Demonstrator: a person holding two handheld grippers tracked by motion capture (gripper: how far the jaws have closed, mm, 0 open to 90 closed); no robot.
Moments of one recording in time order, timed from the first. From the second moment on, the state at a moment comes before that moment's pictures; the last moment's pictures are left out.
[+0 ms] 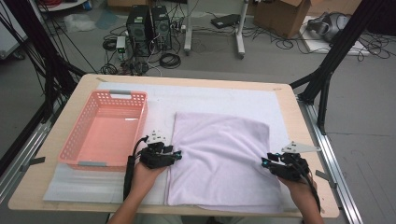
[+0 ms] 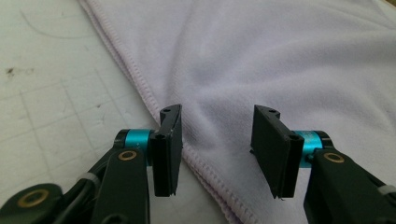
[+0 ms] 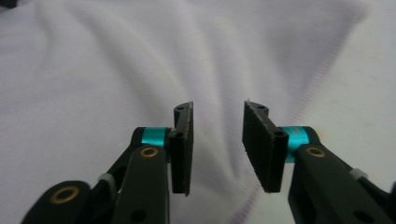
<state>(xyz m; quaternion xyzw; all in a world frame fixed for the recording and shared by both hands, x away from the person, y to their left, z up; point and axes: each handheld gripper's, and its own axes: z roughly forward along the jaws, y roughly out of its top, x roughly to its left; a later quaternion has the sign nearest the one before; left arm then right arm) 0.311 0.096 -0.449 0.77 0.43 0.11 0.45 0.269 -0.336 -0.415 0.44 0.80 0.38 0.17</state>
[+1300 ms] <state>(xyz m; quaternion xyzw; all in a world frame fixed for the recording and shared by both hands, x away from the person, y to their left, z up) 0.289 0.103 -0.442 0.76 0.41 0.10 0.49 0.397 -0.366 -0.424 0.49 0.79 0.35 0.10</state>
